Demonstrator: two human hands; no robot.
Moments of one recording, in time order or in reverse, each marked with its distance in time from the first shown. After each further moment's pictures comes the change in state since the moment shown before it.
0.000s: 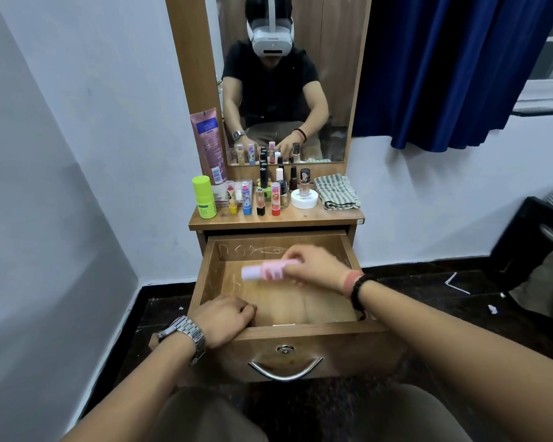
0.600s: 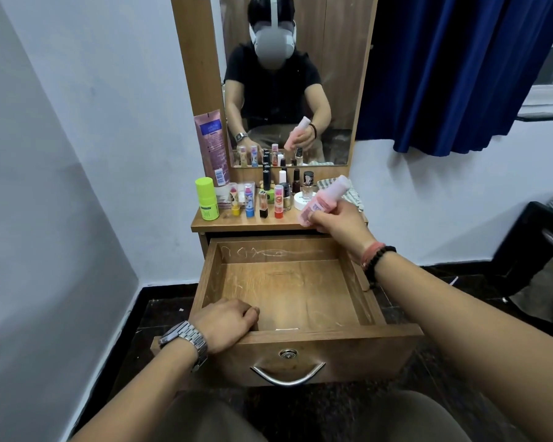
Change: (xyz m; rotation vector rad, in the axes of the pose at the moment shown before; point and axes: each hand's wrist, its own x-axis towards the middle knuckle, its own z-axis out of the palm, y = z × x) left_hand -0.001 -0.002 0.001 -0.018 0.031 0.029; right_hand 0.025 0.001 -0.055 0.546 0.461 -0.020
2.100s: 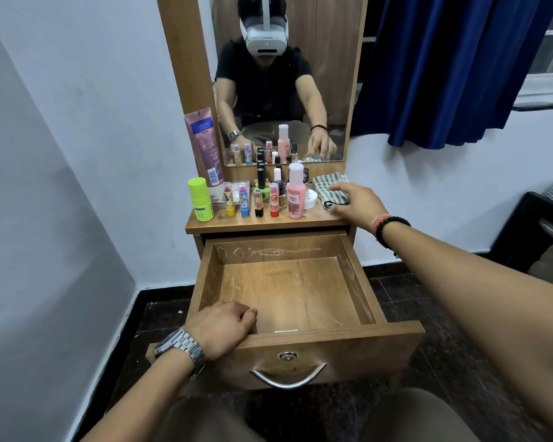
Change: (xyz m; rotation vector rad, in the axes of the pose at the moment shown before) left_hand -0.001 -0.002 0.000 0.008 0.038 0.057; right_hand 0.063 0.029 -0.052 -0.781 0.020 -0.124
